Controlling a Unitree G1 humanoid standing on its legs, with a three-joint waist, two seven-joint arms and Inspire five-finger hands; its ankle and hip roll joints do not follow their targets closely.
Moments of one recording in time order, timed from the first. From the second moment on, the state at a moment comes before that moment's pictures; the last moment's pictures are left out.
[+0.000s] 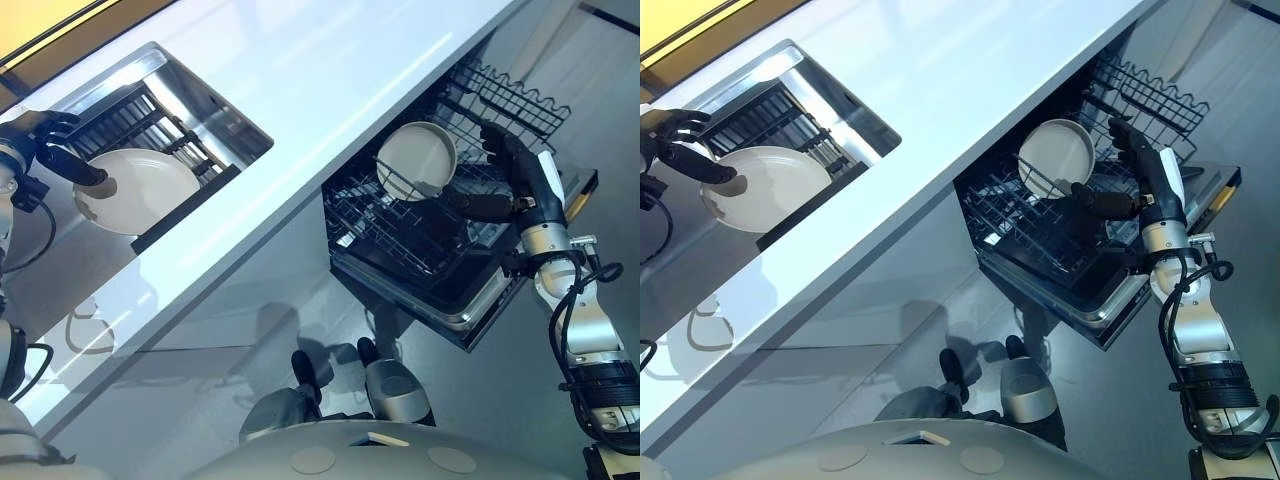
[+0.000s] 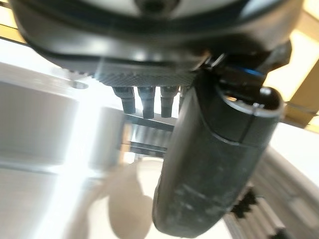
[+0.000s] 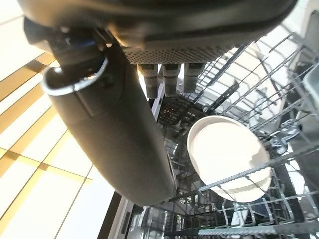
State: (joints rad) left arm -0.75 1.11 -0.26 0.77 -0.02 0.21 -0.23; right arm -0.07 -0.69 0.00 0.03 0.14 -0.08 -0.10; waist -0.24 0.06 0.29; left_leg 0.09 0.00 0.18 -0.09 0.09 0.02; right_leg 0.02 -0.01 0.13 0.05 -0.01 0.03
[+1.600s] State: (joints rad) left arm -0.04 1.23 -0.08 0.43 0.82 -0.25 0.55; right arm 0.08 -0.58 0.17 0.09 0.49 -0.12 0.05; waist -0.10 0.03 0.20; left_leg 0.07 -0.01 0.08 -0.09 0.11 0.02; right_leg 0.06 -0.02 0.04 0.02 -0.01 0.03
